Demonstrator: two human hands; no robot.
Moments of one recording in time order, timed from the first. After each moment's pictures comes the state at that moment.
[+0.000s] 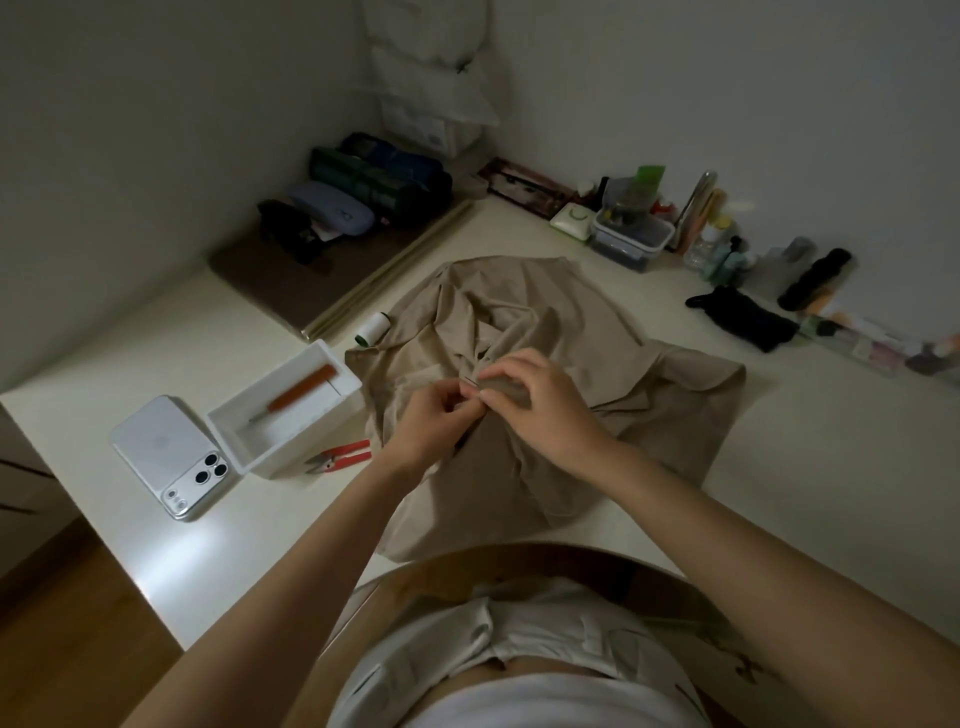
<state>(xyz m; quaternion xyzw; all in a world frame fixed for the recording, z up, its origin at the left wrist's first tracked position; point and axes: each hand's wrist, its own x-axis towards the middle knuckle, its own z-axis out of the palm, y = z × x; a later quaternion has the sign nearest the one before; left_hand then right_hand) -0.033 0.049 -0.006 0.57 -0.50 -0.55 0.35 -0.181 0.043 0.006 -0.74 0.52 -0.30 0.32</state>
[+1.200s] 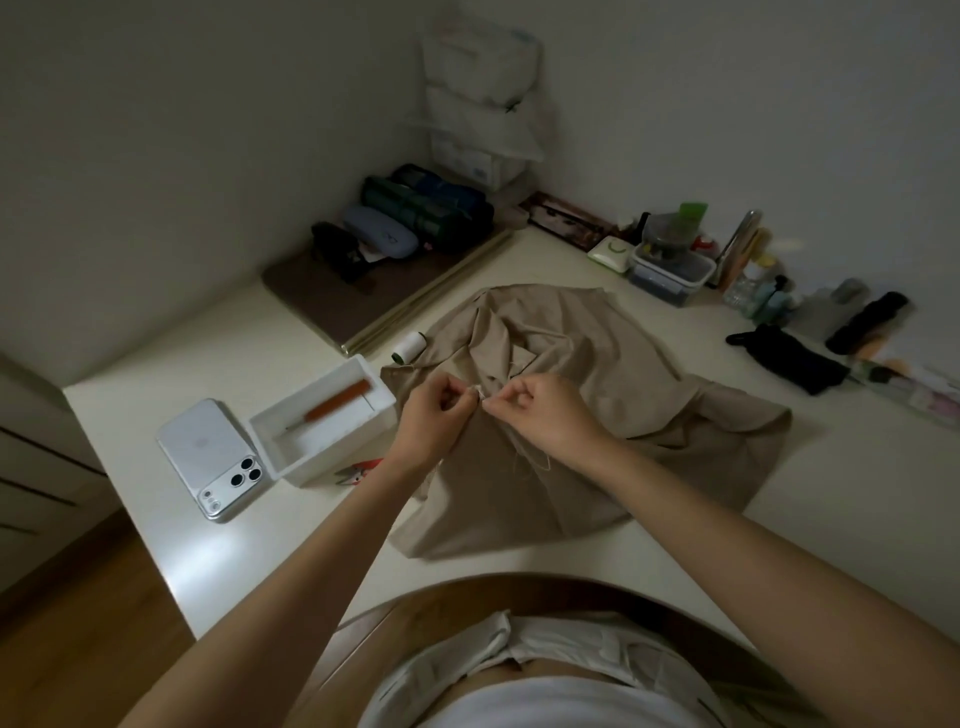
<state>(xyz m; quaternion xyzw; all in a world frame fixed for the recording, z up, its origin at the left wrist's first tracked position) -0.007 0.027 -0.023 0.65 -0.51 -0.40 0.39 -0.156 0.019 0.008 -0.69 0.55 -0.26 0.39</state>
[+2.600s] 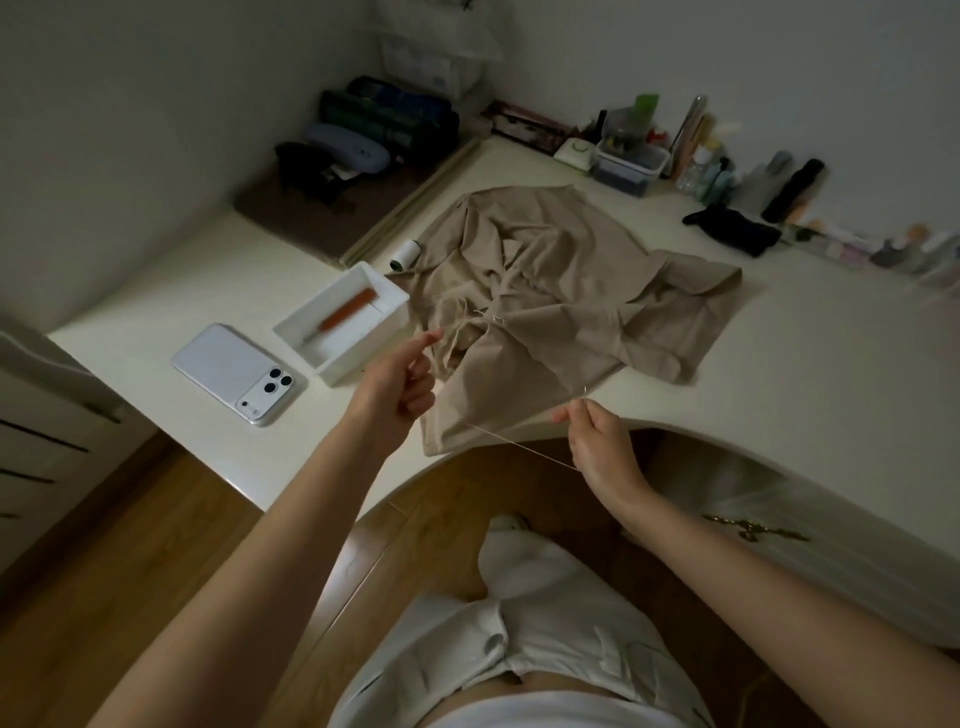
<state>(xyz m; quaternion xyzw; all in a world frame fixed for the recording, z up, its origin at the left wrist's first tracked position) 0.068 0.128 -0.005 0.48 -0.24 -0.73 0.43 -0.135 0.204 -0.033 -0.42 0.70 -0.36 0.45</state>
